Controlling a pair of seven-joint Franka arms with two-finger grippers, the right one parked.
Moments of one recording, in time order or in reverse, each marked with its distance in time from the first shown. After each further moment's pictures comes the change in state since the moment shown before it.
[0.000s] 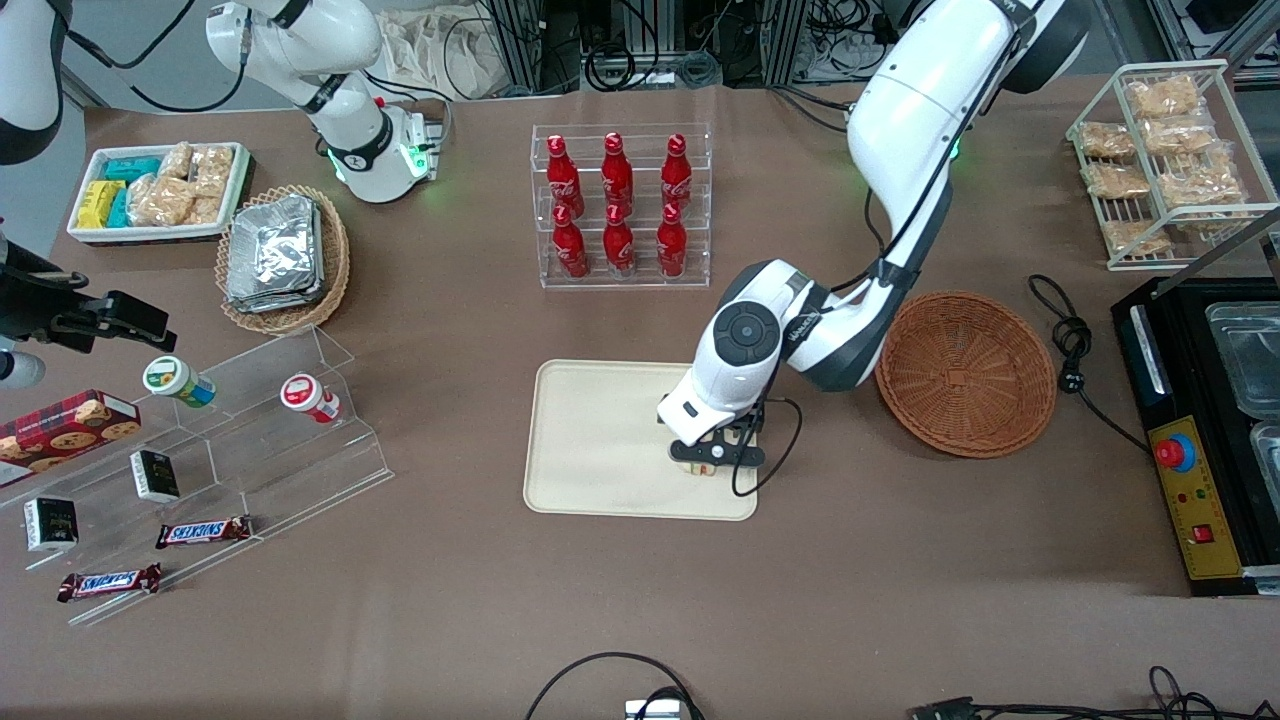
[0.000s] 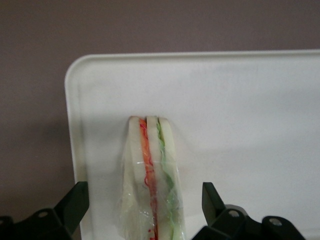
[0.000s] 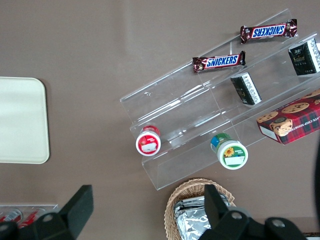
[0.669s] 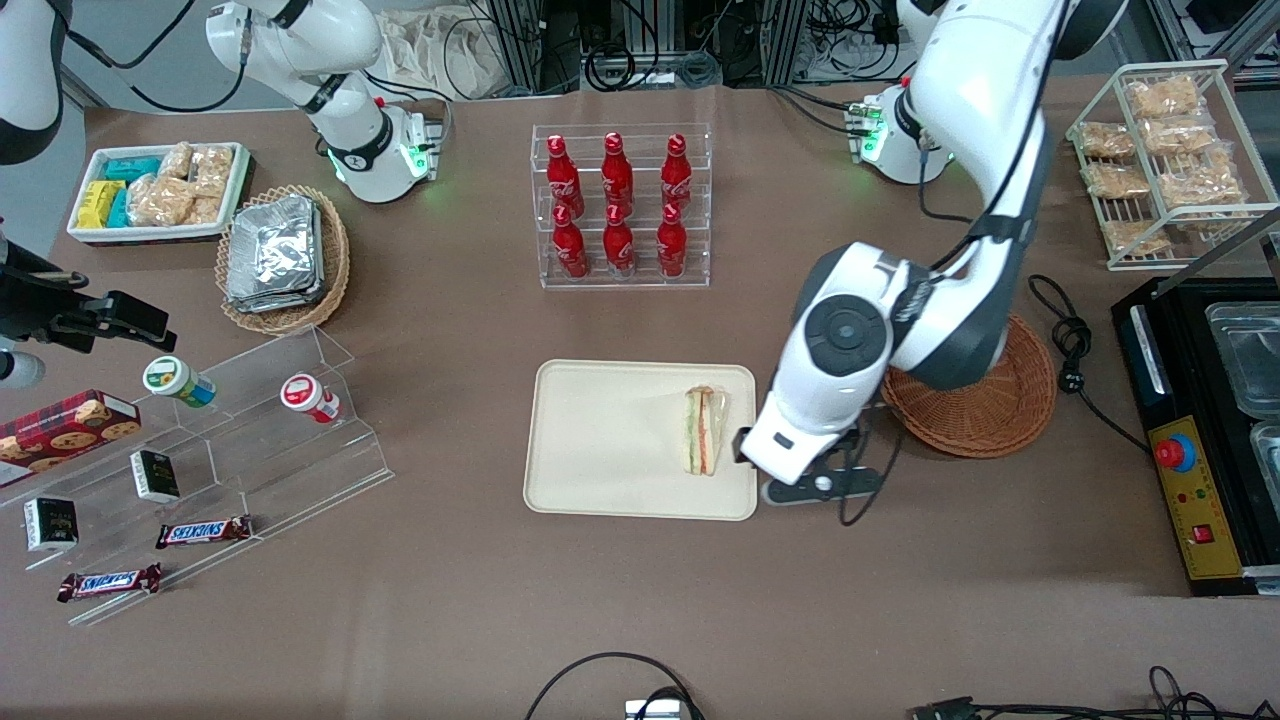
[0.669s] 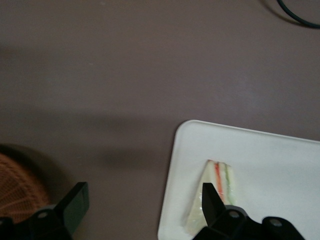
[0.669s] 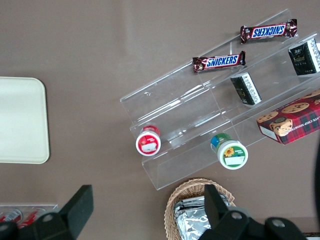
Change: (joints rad) arm 0.051 -0.135 0.141 0.135 0.001 -0.281 -0.039
